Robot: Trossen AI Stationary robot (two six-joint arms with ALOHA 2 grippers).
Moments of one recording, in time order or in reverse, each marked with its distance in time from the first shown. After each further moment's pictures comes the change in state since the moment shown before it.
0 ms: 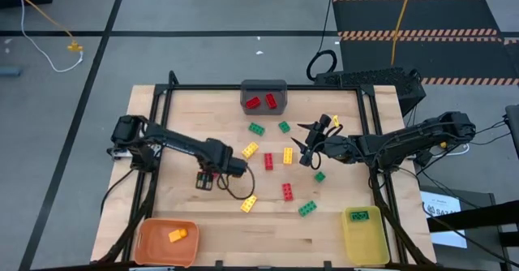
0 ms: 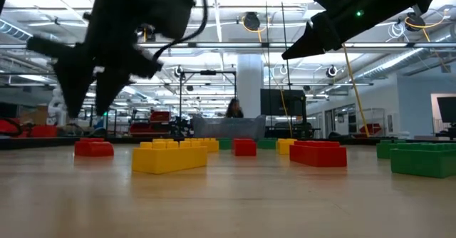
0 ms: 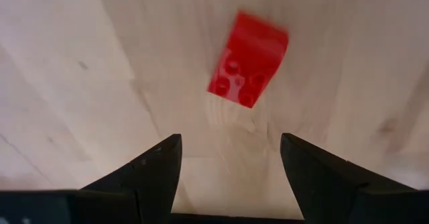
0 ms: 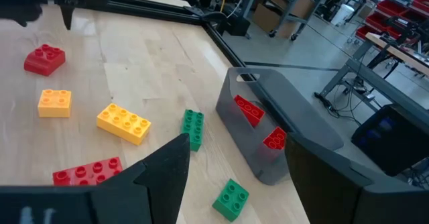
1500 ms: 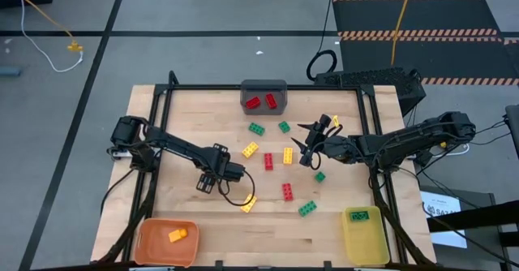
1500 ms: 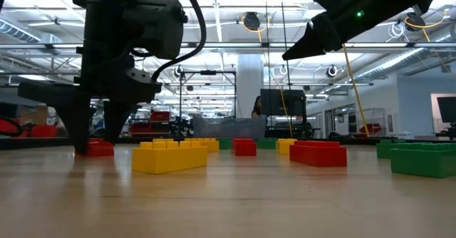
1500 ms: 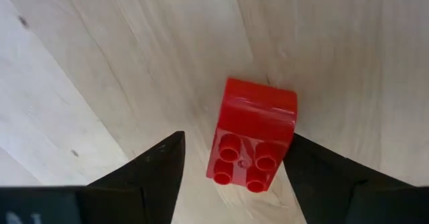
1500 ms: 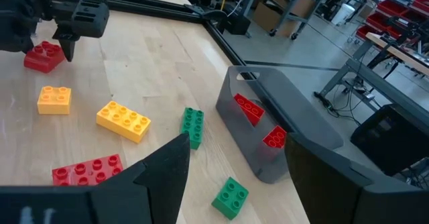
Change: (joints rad) left arm -0.027 0.000 -0.172 0.330 -0.052 0.179; right arm 0.000 0.000 0.000 -0.007 0.000 -0.003
